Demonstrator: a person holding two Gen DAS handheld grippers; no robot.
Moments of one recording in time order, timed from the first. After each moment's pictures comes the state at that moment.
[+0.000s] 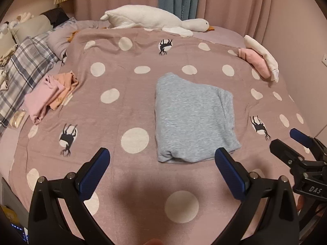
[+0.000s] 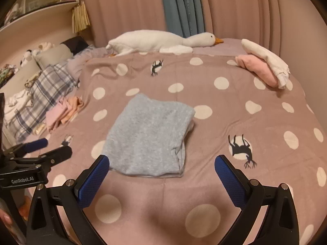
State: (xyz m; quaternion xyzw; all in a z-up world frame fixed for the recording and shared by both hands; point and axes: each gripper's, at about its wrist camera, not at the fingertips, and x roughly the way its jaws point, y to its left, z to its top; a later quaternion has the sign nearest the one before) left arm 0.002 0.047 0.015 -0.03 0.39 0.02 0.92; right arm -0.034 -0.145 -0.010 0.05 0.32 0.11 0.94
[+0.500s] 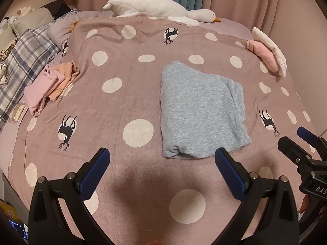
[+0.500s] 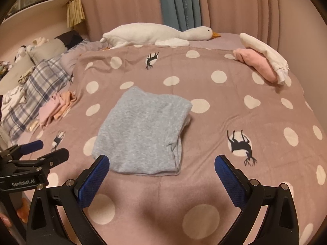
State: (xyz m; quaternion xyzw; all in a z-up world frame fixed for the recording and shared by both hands) left arm 0.015 0.053 -0.004 -0.03 0.42 0.04 0.91; right arm -0.023 -0.143 -0.018 0.05 0.34 0.10 0.93
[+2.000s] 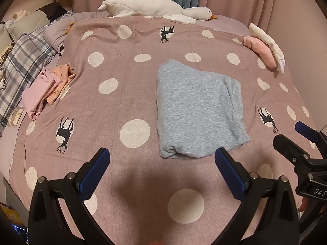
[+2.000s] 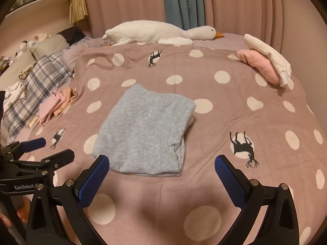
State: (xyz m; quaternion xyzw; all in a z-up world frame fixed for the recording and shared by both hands) left arm 0.017 0.045 -0.004 -0.02 0.42 0.03 0.91; right arm -0.018 -0.141 -0.018 0.04 0.34 0.11 0.93
